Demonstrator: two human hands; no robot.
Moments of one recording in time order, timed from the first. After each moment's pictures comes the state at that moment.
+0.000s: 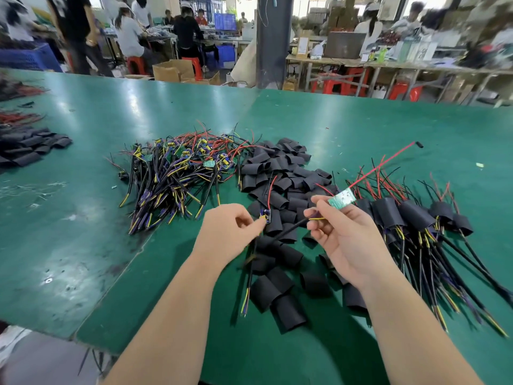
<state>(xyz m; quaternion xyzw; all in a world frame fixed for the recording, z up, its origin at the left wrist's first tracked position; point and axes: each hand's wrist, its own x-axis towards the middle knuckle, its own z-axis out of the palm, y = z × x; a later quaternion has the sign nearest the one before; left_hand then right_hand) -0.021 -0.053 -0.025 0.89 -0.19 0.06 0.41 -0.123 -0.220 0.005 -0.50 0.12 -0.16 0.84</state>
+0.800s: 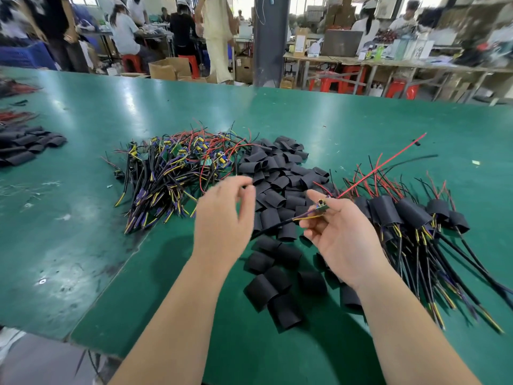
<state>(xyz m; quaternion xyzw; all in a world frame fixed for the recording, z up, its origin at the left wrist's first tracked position) -0.034 -0.061 -0.007 0.82 -0.24 0.27 0.43 -0.116 -0.214 0.011 -0.46 0.18 -0.13 0.86</state>
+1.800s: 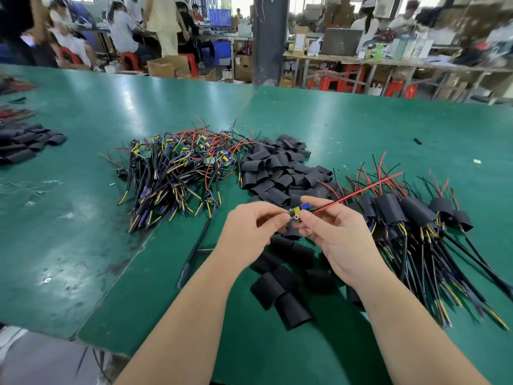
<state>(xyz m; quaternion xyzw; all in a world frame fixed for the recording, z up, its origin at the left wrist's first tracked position) -0.038 -0.069 -0.021 0.78 -0.29 -0.04 0.55 -0.116 -0.210 -0.010 -0.61 0.11 -0.18 0.76</state>
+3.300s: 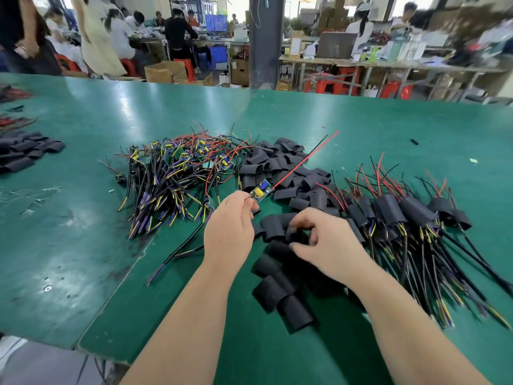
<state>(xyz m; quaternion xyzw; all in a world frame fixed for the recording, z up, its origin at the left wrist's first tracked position) -0.023 -0.061 -0.033 0.85 -0.23 0.19 0.44 -0.114 -0.219 -0.016 -0.93 0.06 -0.15 0.33</state>
